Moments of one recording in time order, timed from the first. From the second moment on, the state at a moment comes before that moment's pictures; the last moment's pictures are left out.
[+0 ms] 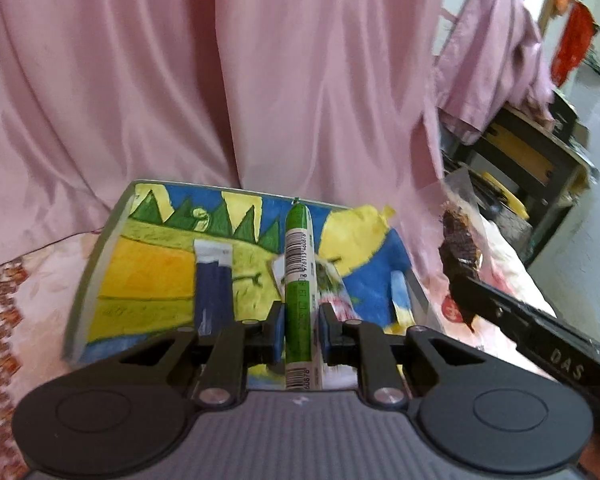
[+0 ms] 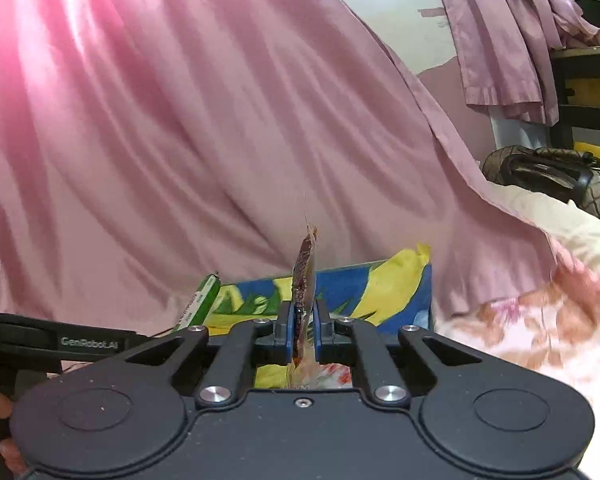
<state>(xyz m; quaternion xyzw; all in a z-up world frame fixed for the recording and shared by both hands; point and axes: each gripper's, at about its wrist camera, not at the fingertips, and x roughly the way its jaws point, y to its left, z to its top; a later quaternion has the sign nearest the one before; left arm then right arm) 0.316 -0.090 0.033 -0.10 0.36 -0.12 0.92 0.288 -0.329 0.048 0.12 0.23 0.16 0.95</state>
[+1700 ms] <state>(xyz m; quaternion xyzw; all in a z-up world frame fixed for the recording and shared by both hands) 0.292 -0.078 0.044 -0.10 0.28 -0.03 0.95 0.294 -0.316 0.054 0.02 0.28 0.11 0.95</state>
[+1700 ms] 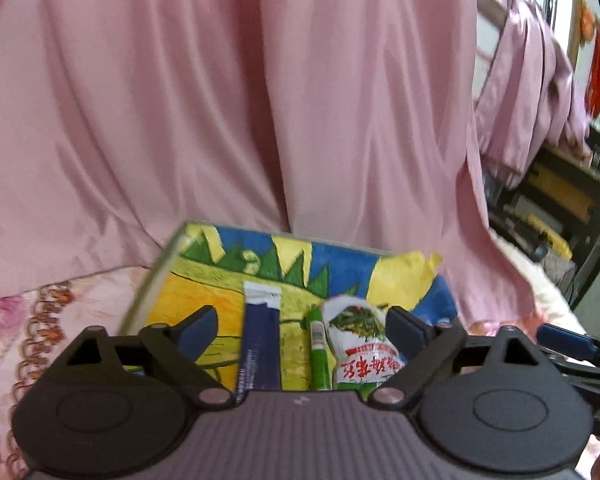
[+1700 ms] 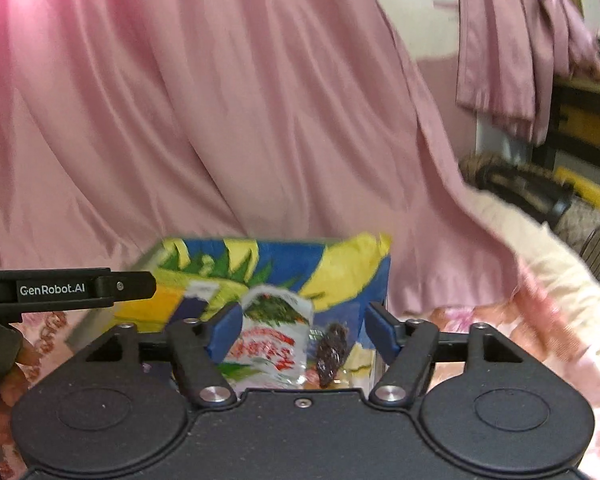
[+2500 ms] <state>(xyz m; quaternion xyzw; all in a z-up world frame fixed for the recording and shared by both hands) 0.104 -0.015 0.069 -0.07 0.23 0.00 0.97 0.095 -0.293 0.111 0.00 0.16 0.14 0.98</state>
